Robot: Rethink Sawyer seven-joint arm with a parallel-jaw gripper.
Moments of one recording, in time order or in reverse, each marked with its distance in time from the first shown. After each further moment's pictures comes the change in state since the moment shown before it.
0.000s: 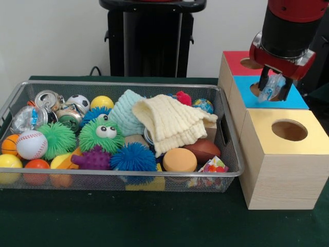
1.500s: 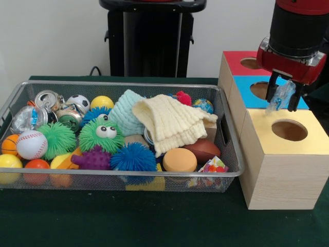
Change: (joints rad) arm 0.021 -0.014 -0.016 0.000 0.008 -0.160 0.000
